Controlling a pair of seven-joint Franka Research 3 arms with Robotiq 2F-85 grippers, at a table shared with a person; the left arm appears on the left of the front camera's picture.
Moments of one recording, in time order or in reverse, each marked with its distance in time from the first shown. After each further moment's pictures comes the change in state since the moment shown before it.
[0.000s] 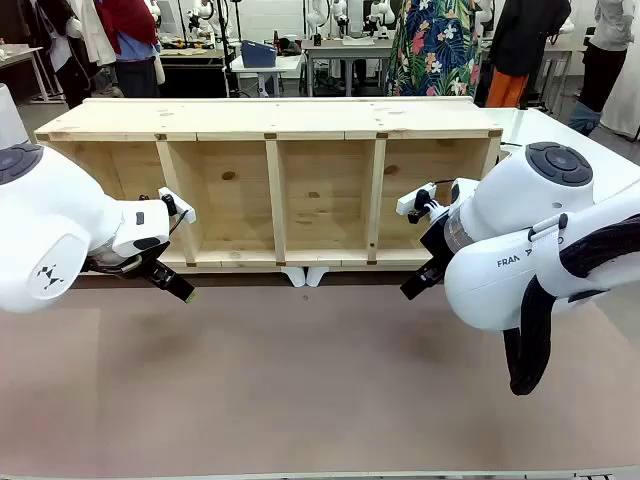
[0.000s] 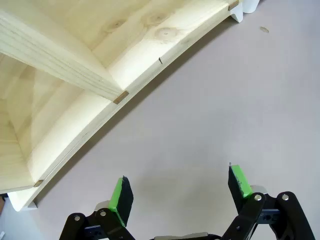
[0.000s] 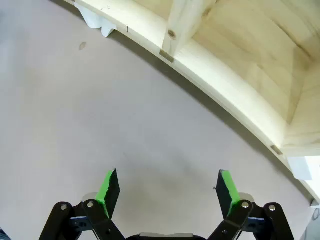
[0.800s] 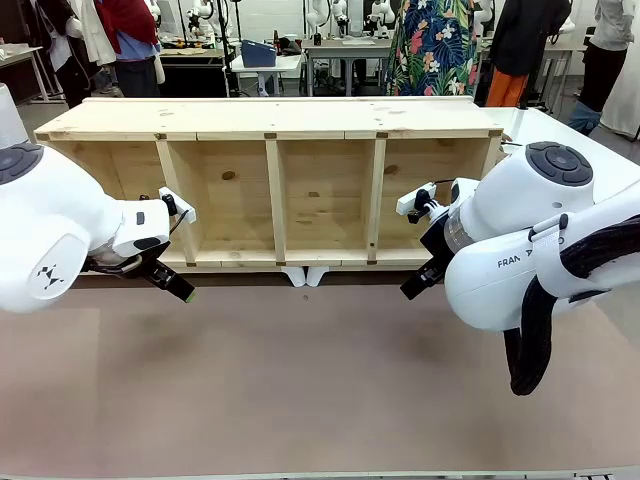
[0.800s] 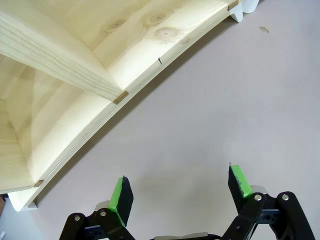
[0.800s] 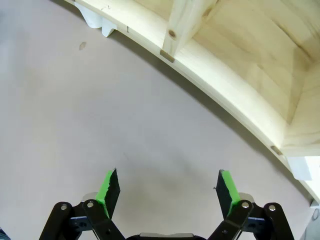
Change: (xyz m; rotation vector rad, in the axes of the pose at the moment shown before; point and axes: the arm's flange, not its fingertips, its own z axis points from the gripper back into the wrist) left arm 0.000 -0.001 0.000 0.001 0.000 -0.002; right arm 0.000 0.000 0.000 -0.001 0.000 0.003
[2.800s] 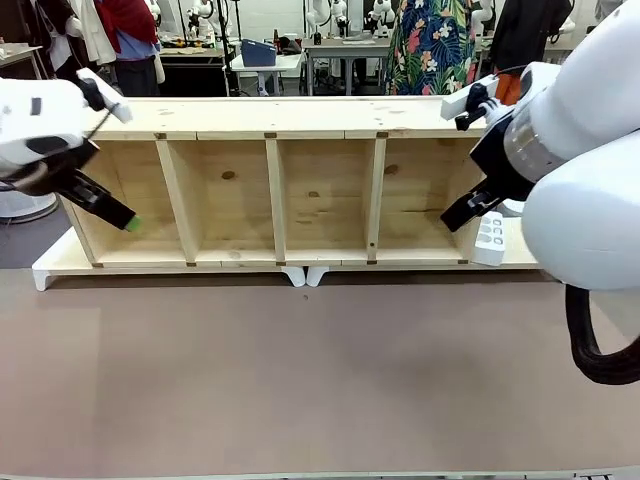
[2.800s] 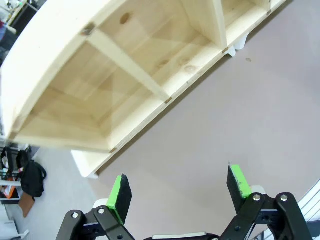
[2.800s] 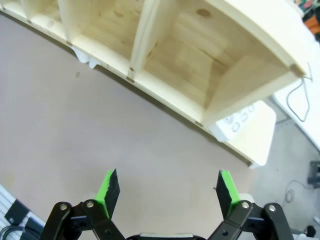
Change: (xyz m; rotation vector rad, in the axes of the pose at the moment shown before) left arm 0.009 -0.006 0.216 0.131 -0.117 -0.052; right arm 0.015 0.005 0.190 -0.201 -0.071 -0.047
